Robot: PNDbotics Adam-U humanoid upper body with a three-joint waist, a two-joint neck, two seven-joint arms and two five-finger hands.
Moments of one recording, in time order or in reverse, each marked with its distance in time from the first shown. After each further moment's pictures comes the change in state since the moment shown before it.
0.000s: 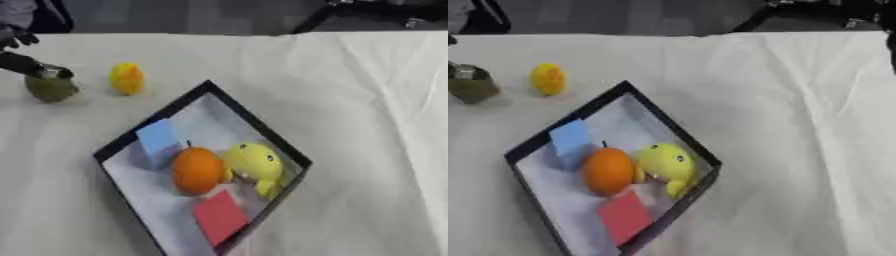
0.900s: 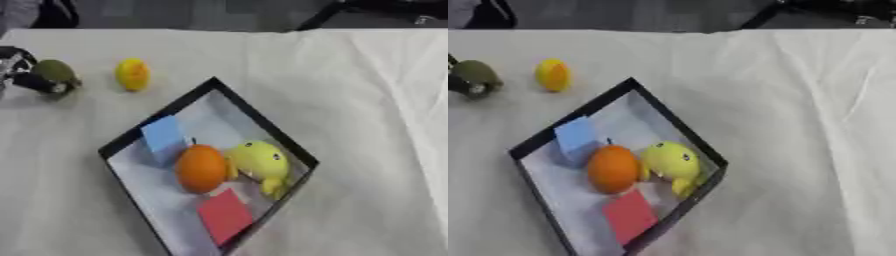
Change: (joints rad) left arm 0.000 -0.040 0.056 0.135 -0.124 0.089 0.092; right arm 0.000 0.016 0.000 0.000 -0.009 0.003 0.000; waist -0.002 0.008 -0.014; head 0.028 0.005
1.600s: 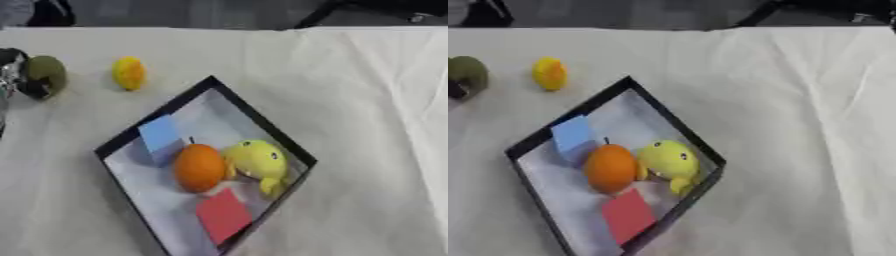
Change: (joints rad) left arm 0.007 -0.016 -0.023 -0.064 0.072 -0.022 0.096; right arm 0.009 0.008 -0.001 0.000 -0.007 -0.001 -0.001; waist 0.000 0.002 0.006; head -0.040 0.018
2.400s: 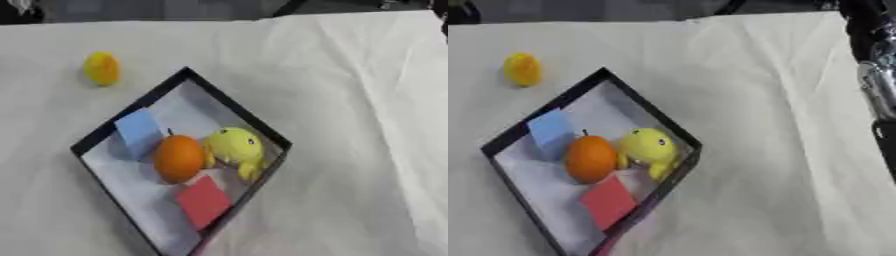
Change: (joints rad) left arm 0.092 0.210 -0.233 -1.039 0.262 -0.130 -0.188; right arm 0.020 -0.001 0.000 0.004 0.000 -0.004 0.000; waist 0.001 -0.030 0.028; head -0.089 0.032
